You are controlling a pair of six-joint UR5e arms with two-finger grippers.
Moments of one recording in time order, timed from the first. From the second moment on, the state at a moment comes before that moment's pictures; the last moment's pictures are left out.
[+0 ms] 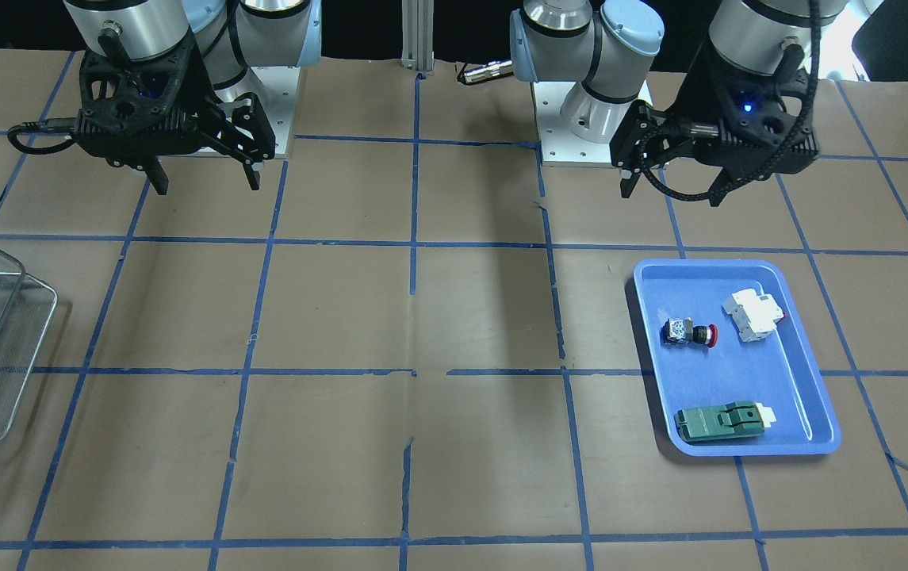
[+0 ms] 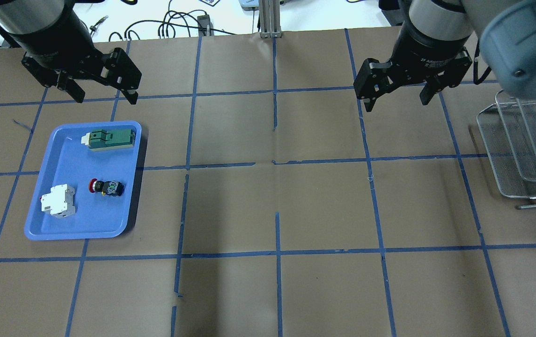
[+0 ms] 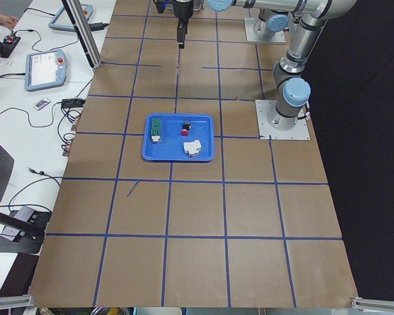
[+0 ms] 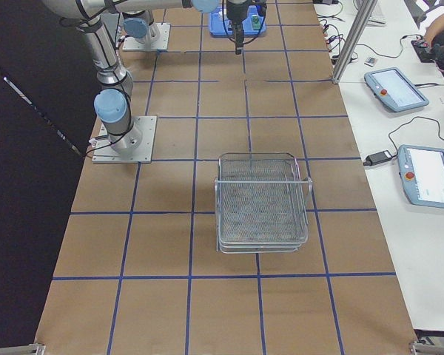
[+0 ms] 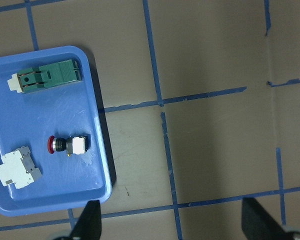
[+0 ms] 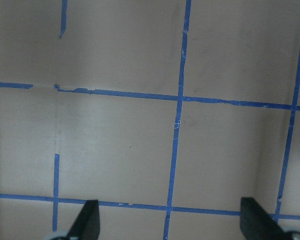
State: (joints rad) left arm -1.51 -1.57 -1.47 -1.65 1.56 0.14; right arm 1.64 -1.59 1.55 -1.58 -1.57 -0.02
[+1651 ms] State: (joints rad) left arm -1.12 -1.70 -1.97 -1.11 1.56 1.35; right arm 1.64 -1.59 1.55 -1.58 -1.57 -0.02
